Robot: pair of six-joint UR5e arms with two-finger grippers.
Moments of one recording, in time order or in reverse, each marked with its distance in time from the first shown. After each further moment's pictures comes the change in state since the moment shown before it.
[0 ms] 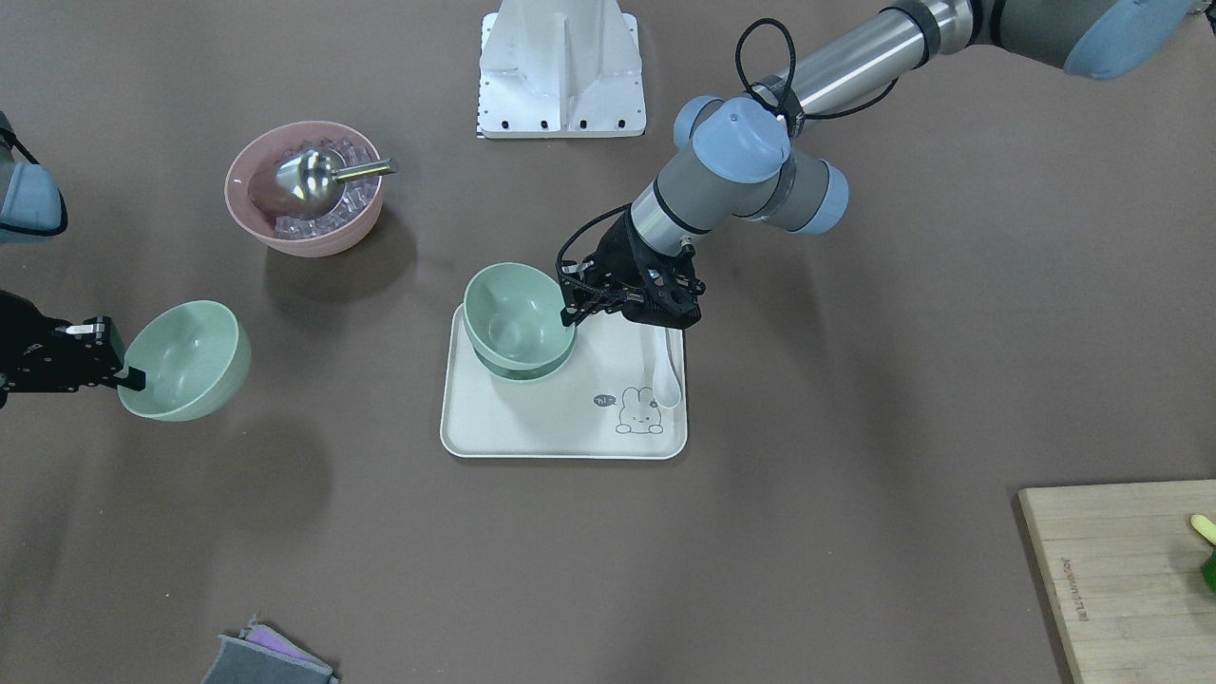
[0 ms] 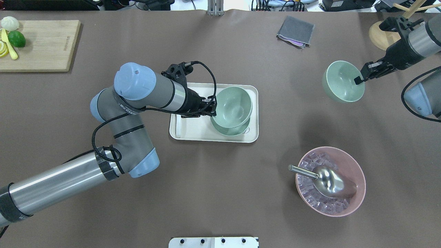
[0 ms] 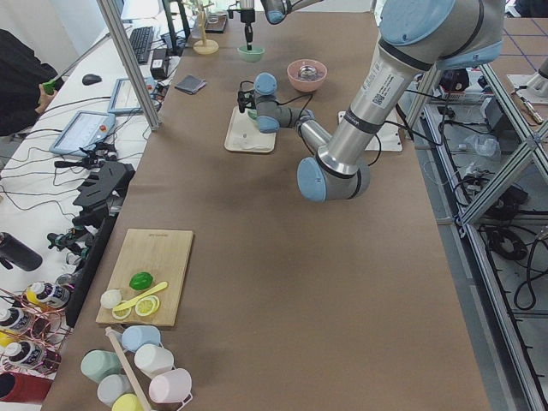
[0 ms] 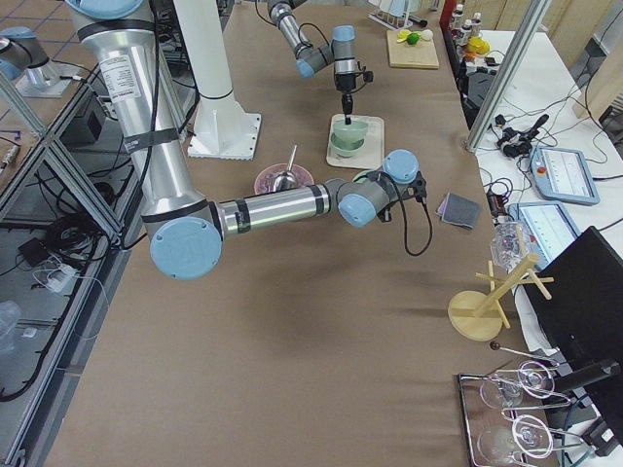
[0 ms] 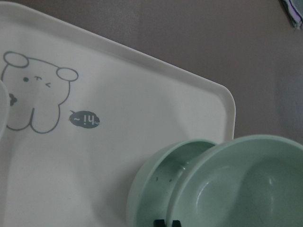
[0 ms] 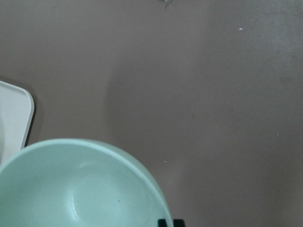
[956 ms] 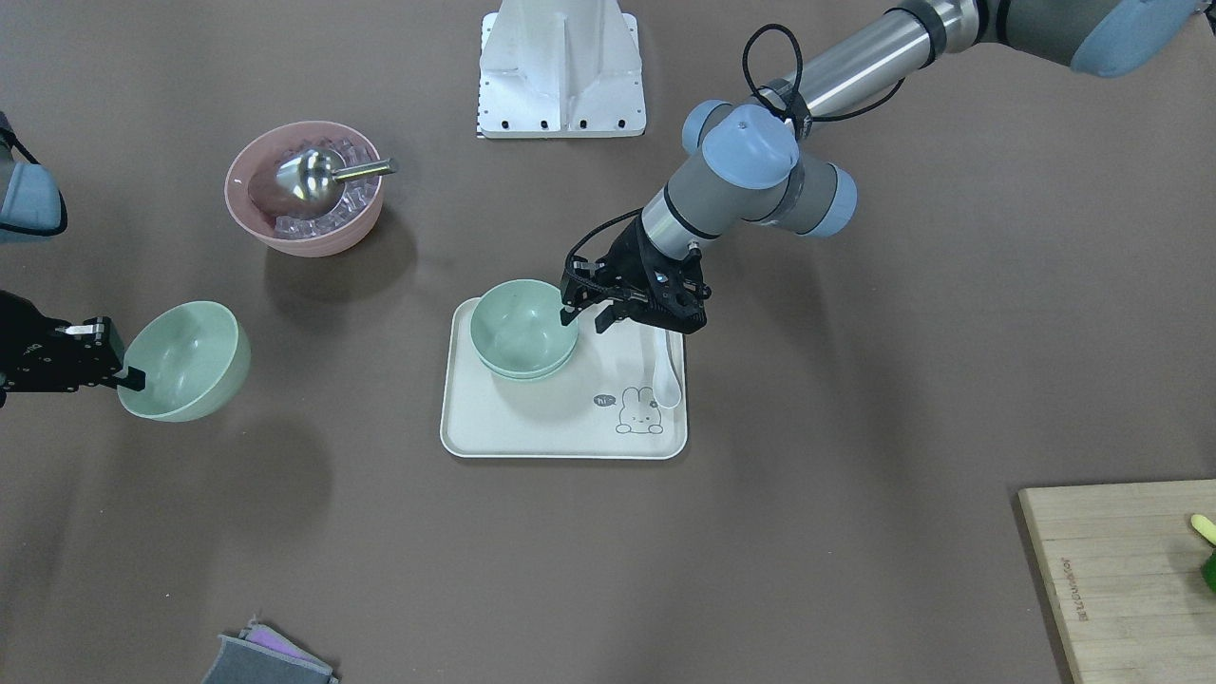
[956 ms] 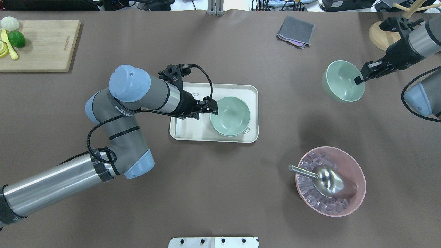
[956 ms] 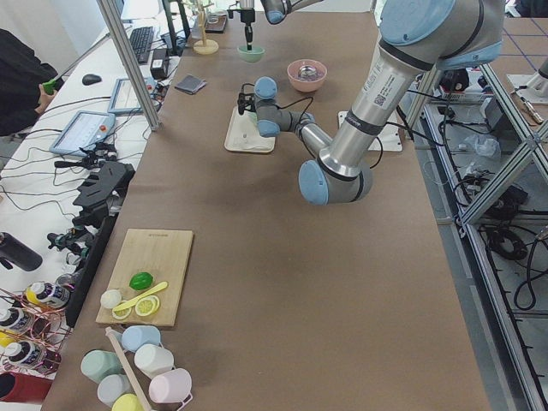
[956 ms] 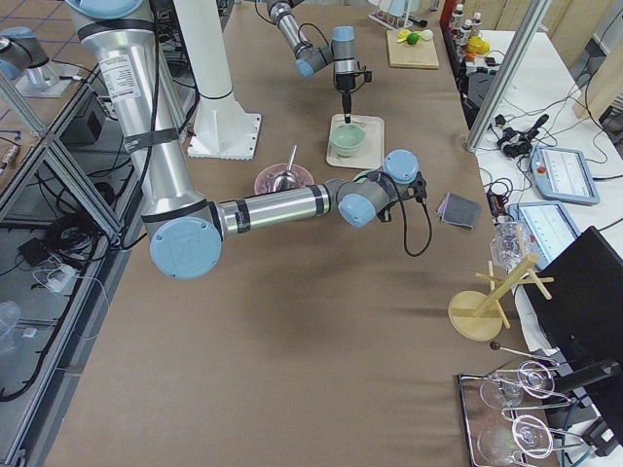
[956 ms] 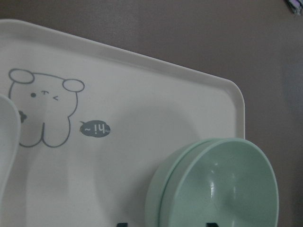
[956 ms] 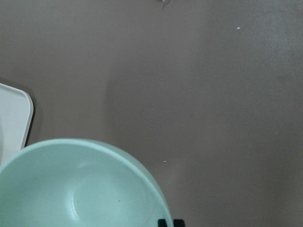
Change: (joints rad) left arm -0.005 0.029 -0.015 -0.006 0.002 0.114; right arm 0.000 0.006 0.000 0.000 0.000 0.021
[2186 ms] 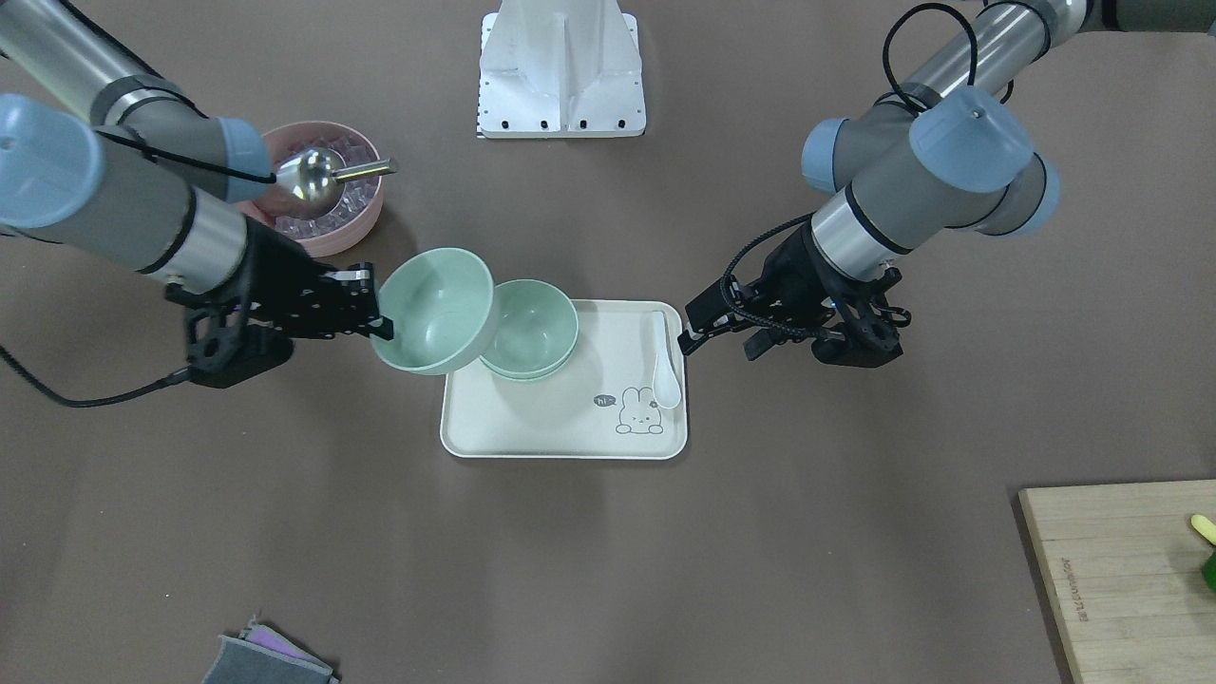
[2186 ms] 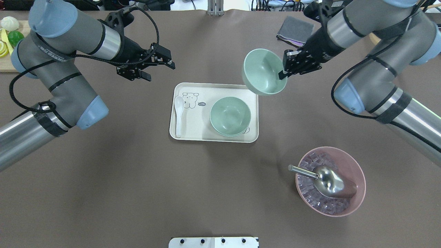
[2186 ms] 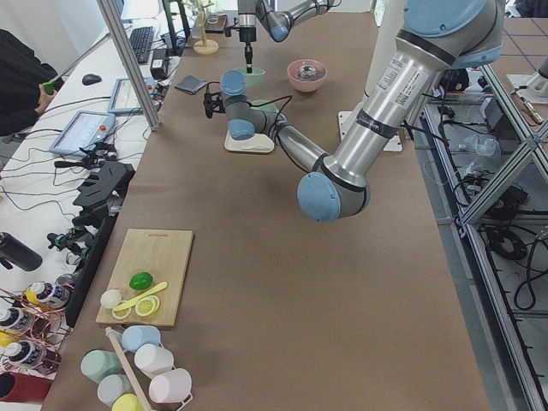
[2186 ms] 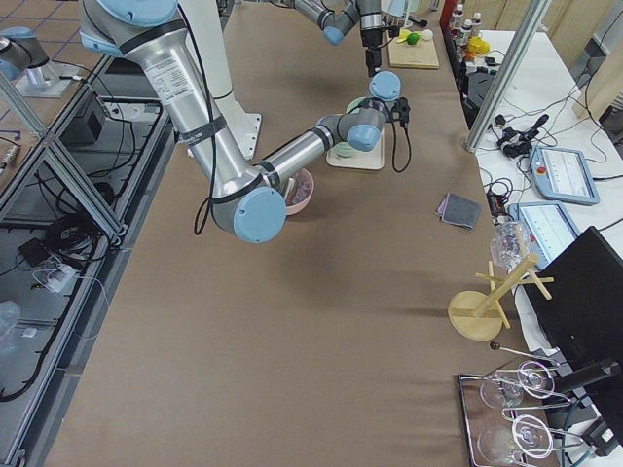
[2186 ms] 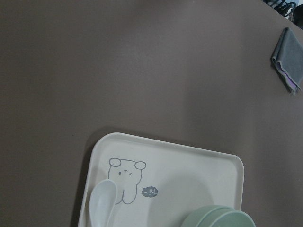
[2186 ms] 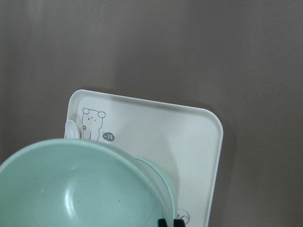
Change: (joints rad) left arm -0.283 0.100 -0.110 0.091 -0.240 -0.020; right arm -0.302 0.280 0.078 0.060 -0.177 0.564
